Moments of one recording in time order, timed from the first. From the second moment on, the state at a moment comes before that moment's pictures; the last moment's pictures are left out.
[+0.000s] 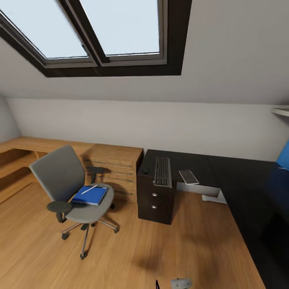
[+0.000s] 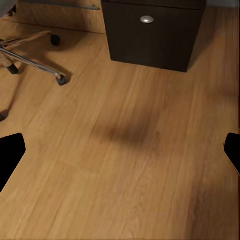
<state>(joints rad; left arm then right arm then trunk) -0.18 -0.02 -0.10 -0.05 0.26 -0.77 0.23 -0.30 0.15 0.56 -0.20 -0.40 -0.54 -0.15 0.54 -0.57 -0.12</state>
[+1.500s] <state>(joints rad) -0.18 -0.02 -0.10 -0.05 0.26 -0.77 0.23 -0.30 0.15 0.56 -0.20 -0.40 -0.54 -0.15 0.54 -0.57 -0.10</state>
